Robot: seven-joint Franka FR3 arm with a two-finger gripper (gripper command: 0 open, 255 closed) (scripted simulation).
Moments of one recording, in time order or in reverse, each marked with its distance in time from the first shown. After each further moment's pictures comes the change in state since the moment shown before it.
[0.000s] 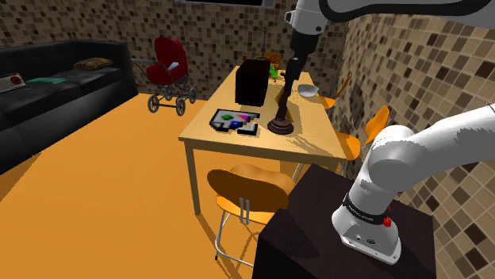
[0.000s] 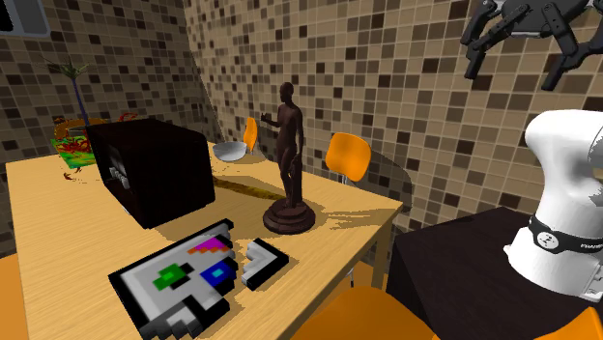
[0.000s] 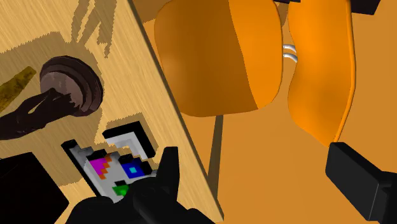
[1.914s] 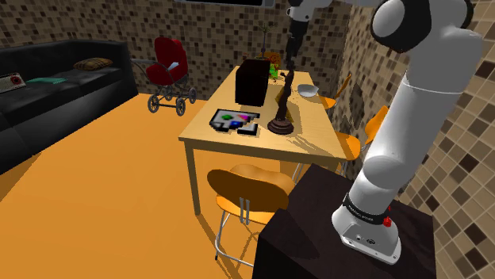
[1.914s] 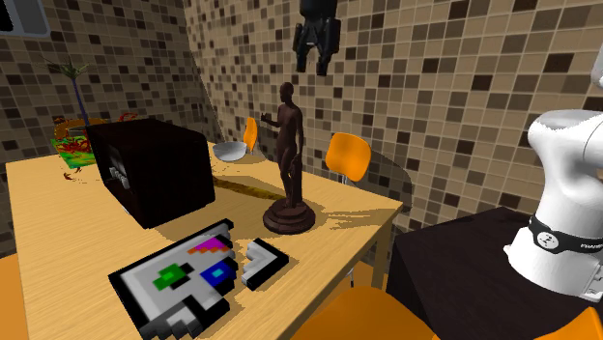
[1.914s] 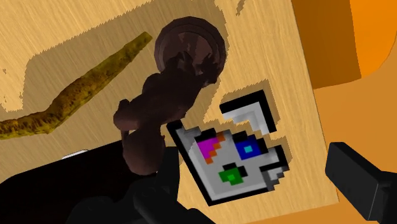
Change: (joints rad) arm -0.143 0.832 -0.484 0.791 0.119 0.019 -0.575
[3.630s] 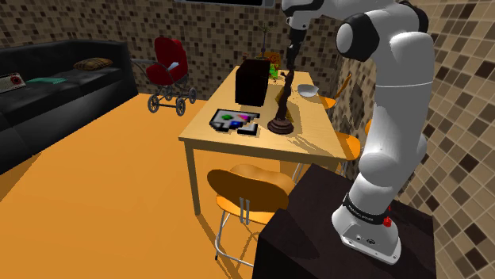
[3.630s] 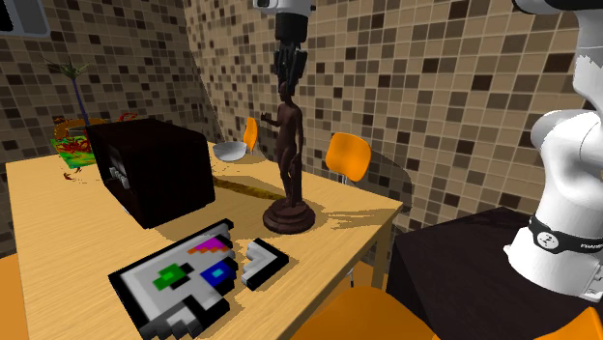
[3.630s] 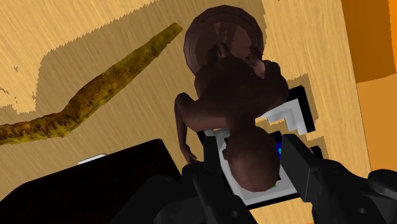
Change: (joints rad) arm -0.120 0.278 -0.043 0.247 0.154 -0.019 -0.137
